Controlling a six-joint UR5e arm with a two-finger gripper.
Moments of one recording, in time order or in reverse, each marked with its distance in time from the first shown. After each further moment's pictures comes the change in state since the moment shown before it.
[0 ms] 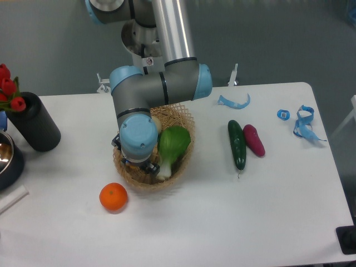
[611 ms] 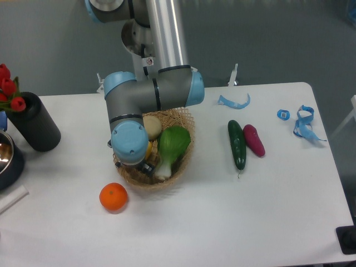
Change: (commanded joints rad) arm -0.018 -0.018 0.000 0.012 0.011 -0.067
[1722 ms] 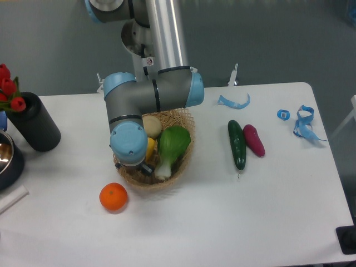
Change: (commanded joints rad) arm 0.003 0.014 0.012 -0.012 0.012 0.009
